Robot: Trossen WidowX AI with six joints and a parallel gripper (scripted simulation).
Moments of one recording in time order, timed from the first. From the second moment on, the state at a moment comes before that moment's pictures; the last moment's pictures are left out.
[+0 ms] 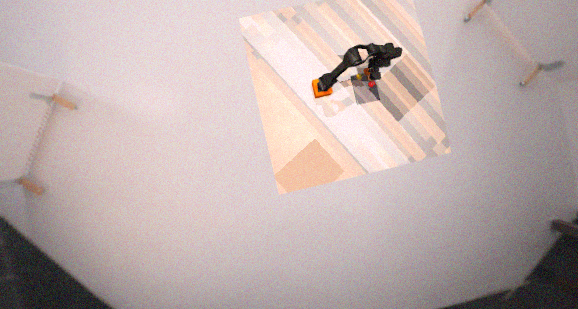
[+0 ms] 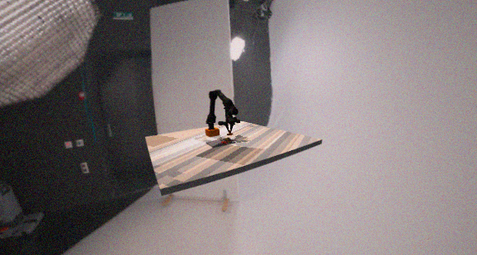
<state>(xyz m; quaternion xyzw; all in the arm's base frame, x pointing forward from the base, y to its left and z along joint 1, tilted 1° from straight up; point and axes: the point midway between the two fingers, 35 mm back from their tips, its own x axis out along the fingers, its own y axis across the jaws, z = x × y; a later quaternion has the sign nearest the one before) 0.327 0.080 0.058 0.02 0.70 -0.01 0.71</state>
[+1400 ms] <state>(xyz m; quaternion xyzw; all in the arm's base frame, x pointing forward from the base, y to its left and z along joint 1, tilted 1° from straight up) 0.328 0.080 0.053 0.24 0.67 -0.23 0.67</state>
